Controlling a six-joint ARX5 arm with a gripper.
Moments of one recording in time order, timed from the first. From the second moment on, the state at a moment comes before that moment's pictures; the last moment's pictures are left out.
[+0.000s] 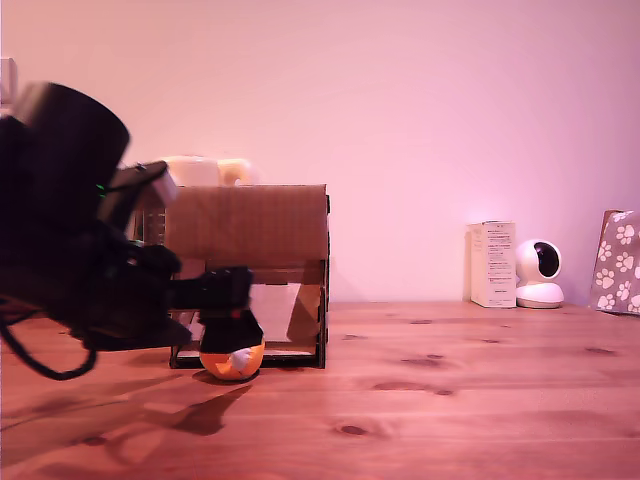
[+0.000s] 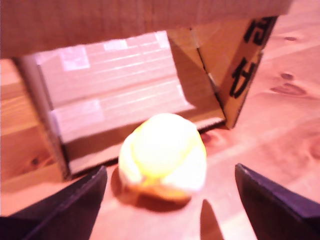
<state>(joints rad) -0.60 1.82 0.50 0.90 -0.09 -0.17</state>
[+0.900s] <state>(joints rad) -0.60 1.93 0.58 0.91 -0.13 -0.11</state>
